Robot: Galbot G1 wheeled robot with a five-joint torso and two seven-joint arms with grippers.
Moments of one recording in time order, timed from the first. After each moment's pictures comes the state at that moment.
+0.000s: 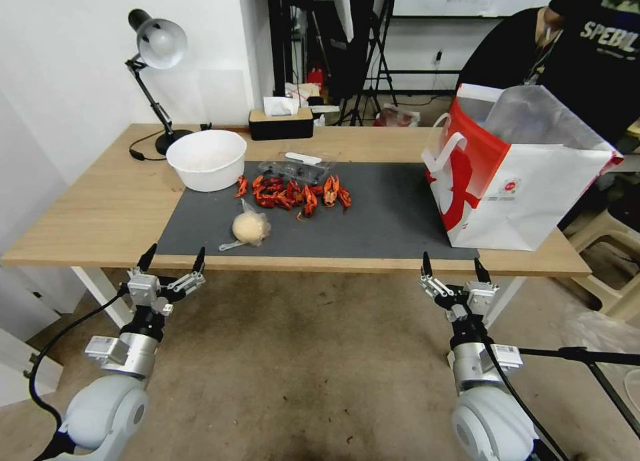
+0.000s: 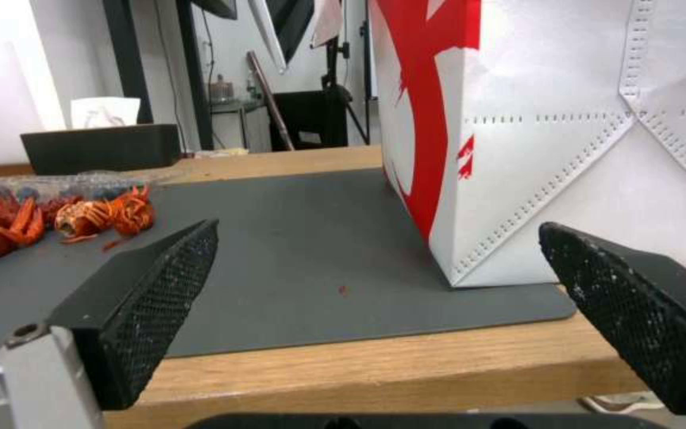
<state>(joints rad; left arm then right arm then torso) 1.51 -1.05 -0.55 -1.91 -0.46 -0.30 0.00 -1.53 1.22 0.38 2.02 0.26 0.20 0.36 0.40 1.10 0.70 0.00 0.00</state>
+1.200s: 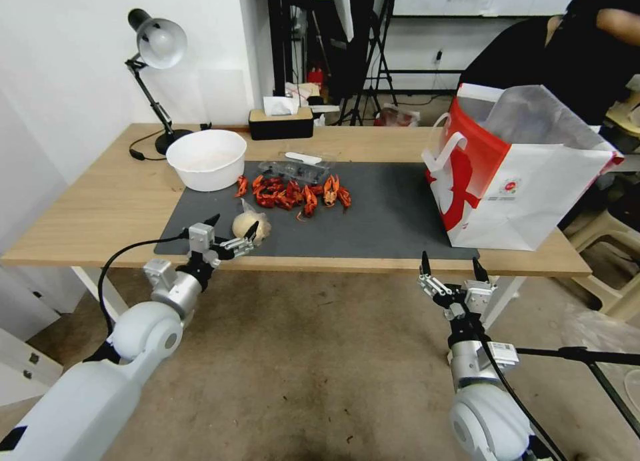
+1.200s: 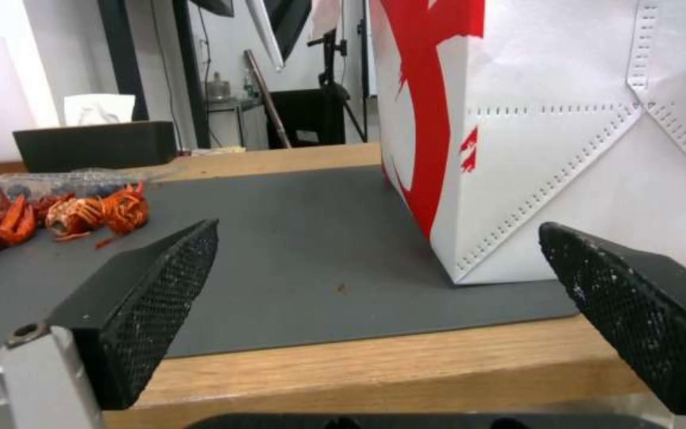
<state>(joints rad) 1.11 -0.88 -0.25 -1.83 -0.76 0.04 -0.03 -1.51 1.23 0.37 2.00 0.26 0.19 0.36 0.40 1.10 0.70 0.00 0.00</state>
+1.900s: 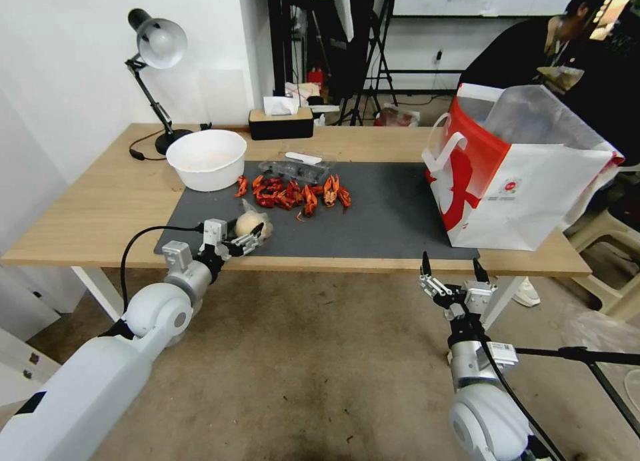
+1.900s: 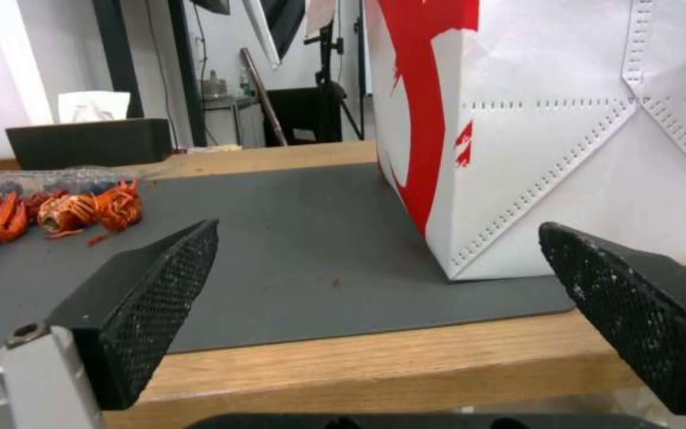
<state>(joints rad) 1.01 -0.86 -0.17 -1.78 -0.85 0.20 -0.07 -1.51 1.23 0.38 2.00 0.25 0.19 0.36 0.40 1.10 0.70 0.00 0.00</state>
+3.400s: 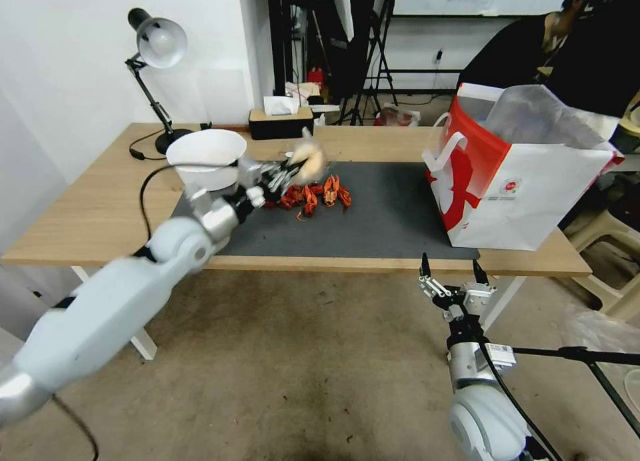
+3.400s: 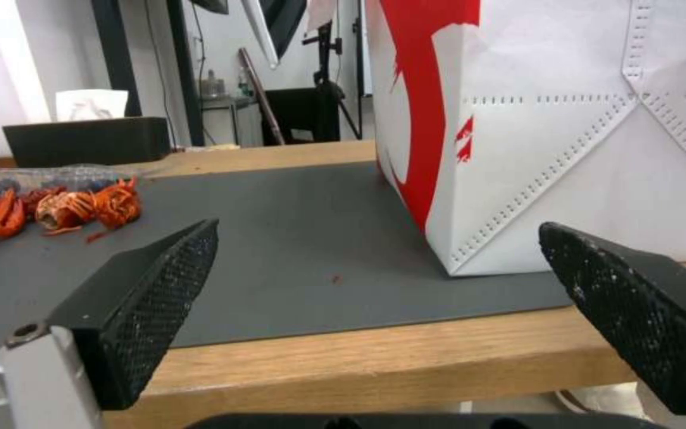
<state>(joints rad) 0.36 -0.83 0.32 -1.59 -1.02 -0.13 0.31 -1.51 1.24 0.37 1.99 0.24 0.20 0.36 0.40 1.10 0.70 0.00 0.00</state>
